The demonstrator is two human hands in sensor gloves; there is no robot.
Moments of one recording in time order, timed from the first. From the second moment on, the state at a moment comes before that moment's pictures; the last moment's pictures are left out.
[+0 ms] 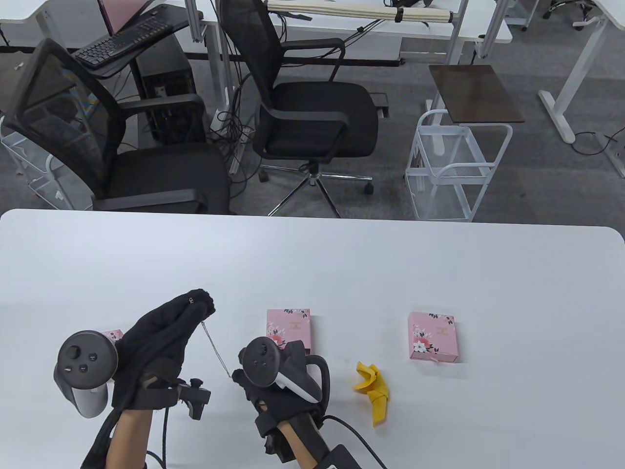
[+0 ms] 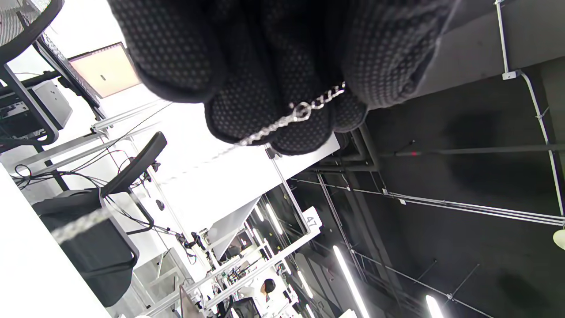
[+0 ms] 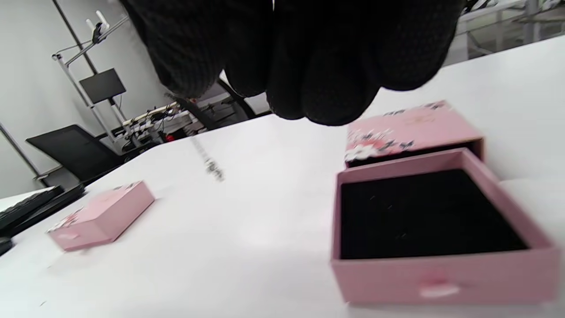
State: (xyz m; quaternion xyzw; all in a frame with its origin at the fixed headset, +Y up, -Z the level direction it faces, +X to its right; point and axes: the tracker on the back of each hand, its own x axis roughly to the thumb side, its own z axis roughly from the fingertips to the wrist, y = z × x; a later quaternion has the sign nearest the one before) left_hand -0.264 -0.582 -0.272 0.20 -0.09 0.52 0.83; right_hand -0.045 -0.669 -0.301 0.16 0.07 0.97 0.19
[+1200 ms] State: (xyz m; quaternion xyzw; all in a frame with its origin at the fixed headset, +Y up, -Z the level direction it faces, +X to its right) left_hand -0.243 -0.591 -0.277 0.17 -0.10 0.51 0.84; right_hand 0.109 -0.735 -0.318 0.03 0.06 1.00 0.06
